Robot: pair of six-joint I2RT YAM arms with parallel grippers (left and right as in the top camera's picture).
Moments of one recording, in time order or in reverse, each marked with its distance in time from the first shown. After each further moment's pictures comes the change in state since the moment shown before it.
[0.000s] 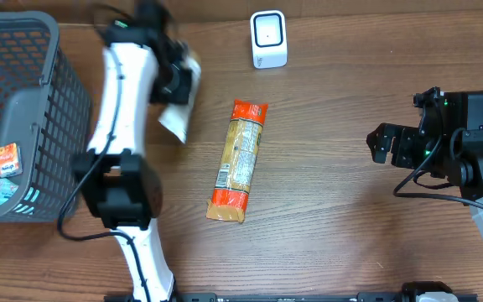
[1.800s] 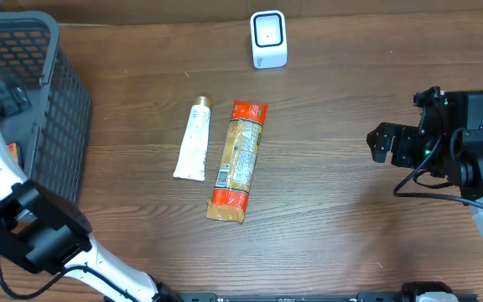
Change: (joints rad) left arm 0.753 -0.103 -0.087 0.565 -0.157 0.212; right arm 0.000 0.000 0.000 0.007 0.000 0.001
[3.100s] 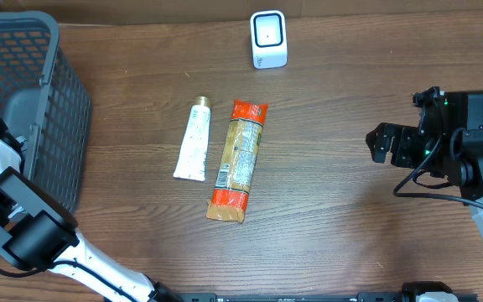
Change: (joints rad) left arm 0.102 0.104 -0.363 0.377 -0.143 -0.026; right arm 0.000 0.000 0.000 -0.002 -0.011 0.000
